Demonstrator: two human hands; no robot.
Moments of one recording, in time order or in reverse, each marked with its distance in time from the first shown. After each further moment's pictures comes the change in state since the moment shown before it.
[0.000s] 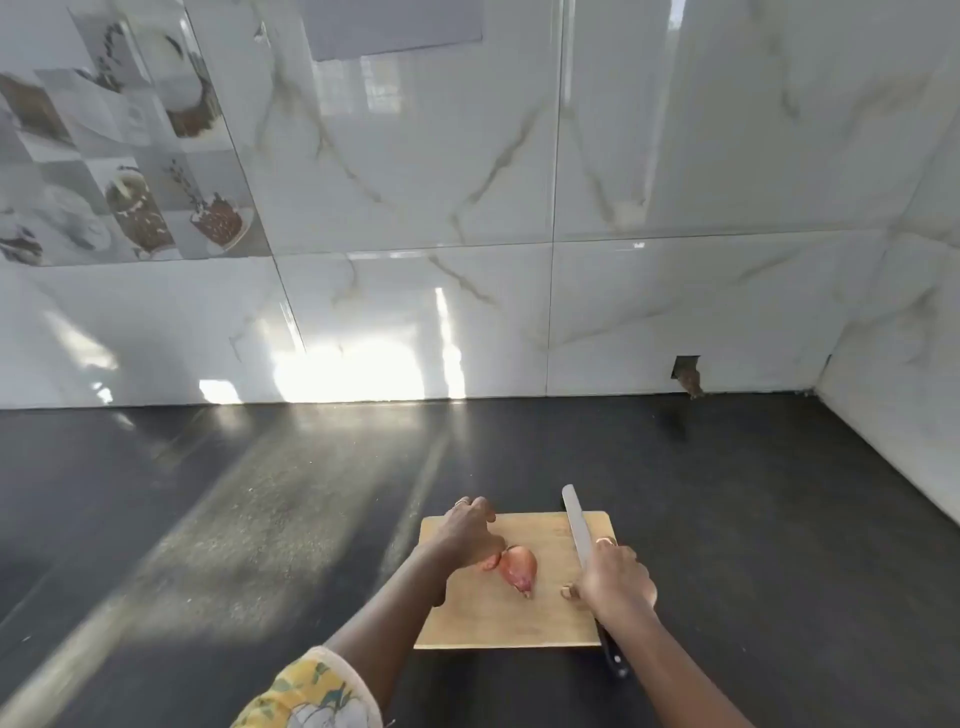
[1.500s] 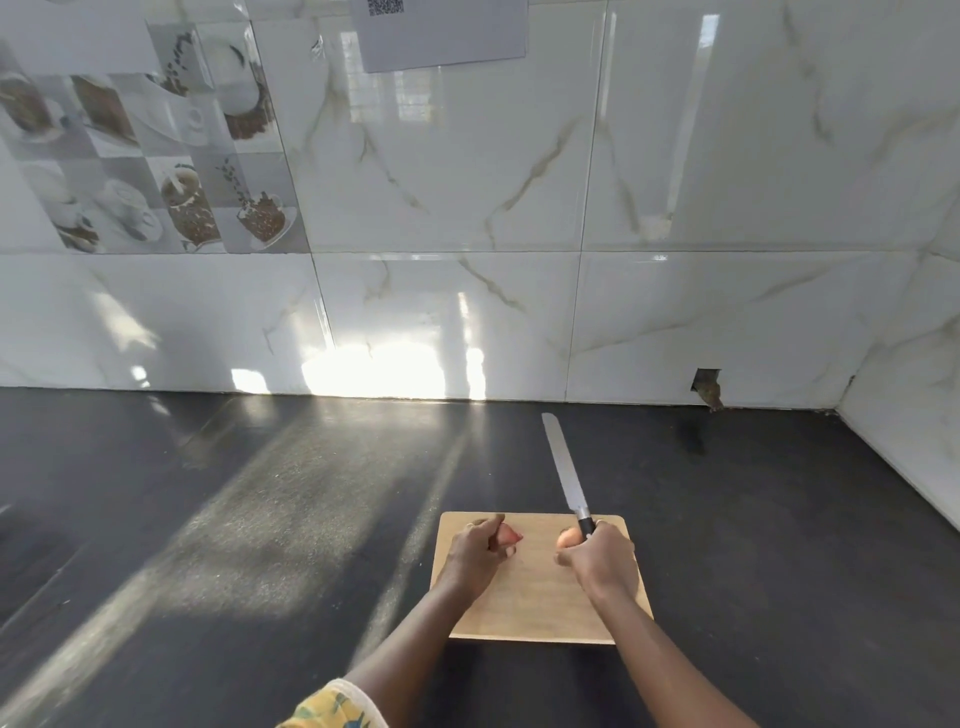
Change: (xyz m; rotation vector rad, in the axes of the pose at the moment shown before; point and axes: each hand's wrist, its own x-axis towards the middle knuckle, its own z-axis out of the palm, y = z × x) left_hand -0.021 -0.025 0.035 -0.397 0.225 0.058; right_hand 0.005 -0.028 0.010 0.582 0.095 0.042
